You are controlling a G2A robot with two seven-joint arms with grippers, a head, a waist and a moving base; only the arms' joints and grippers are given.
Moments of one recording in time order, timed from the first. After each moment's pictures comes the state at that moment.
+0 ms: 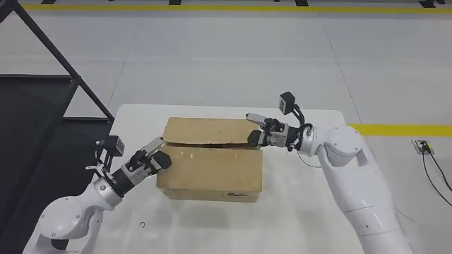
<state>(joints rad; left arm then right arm) 1.24 -1.06 -1.59 -1.78 -0.36 0.07 -0.71 -0.60 -1.35 1.29 -1.17 0.24 0.06 1.06</state>
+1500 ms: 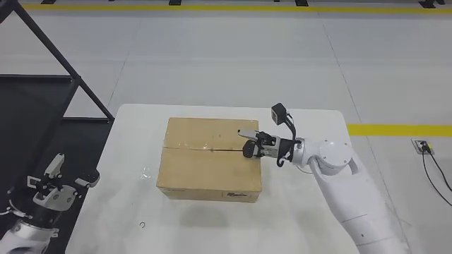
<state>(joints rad) 1.55 -1.06 -2.00 -1.72 -0.73 -0.08 -0.64 -0.64 -1.32 1.19 -1.16 0.20 -0.02 1.04</state>
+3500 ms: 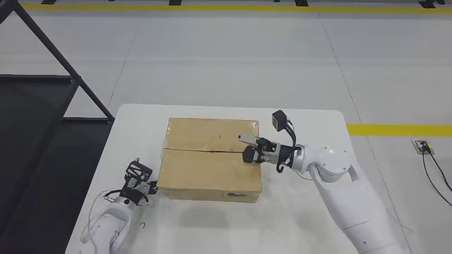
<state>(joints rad) 1.17 -1.07 -1.33 -1.29 1.54 -0.15 0.10 -0.68 -1.30 1.16 -1.19 0.23 -0.02 1.00</state>
